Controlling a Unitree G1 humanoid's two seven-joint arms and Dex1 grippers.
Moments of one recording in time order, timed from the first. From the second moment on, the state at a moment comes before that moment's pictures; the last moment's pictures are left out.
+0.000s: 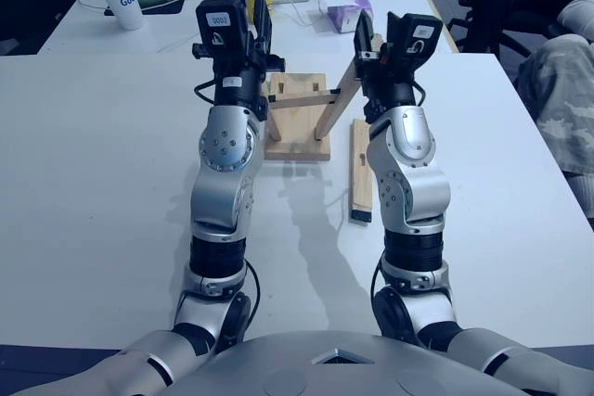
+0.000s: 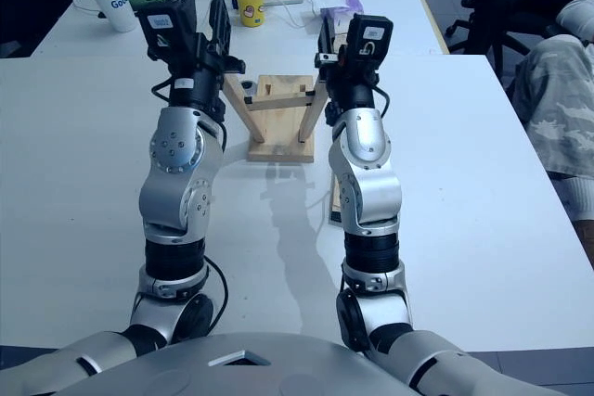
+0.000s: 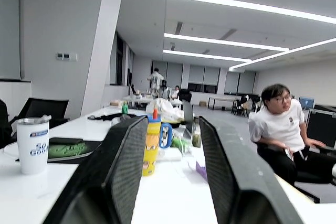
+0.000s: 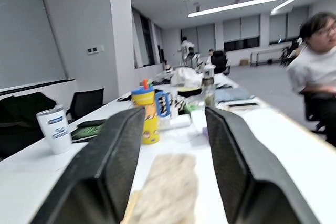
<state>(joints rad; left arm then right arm) -0.46 -0.14 -0.09 -0.32 0.04 0.30 0.15 -0.47 0.09 0.01 -0.25 0.05 0.35 -0.11</state>
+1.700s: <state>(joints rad) -0.30 -0.05 -0.03 -0.21 -0.06 0.52 0.03 -0.35 0.02 0.05 -0.12 0.12 0.54 0.02</state>
